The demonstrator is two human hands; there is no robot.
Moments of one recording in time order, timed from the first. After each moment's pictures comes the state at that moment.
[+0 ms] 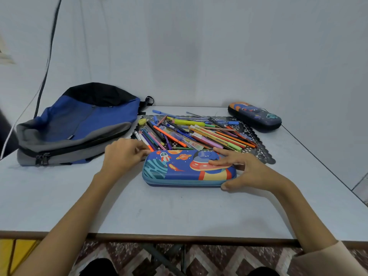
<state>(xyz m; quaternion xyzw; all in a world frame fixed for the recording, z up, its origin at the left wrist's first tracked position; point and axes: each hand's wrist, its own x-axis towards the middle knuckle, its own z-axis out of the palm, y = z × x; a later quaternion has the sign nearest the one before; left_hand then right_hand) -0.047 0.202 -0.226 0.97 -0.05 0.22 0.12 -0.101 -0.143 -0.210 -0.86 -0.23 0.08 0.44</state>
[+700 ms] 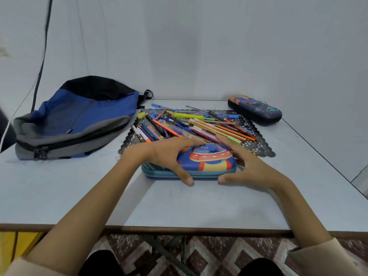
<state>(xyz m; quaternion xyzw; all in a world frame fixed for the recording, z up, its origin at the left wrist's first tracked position) -0.050 0.121 -0.187 0.90 -0.36 -0.17 0.15 -0.113 -0.142 -0.221 -0.83 -0.18 0.09 0.53</state>
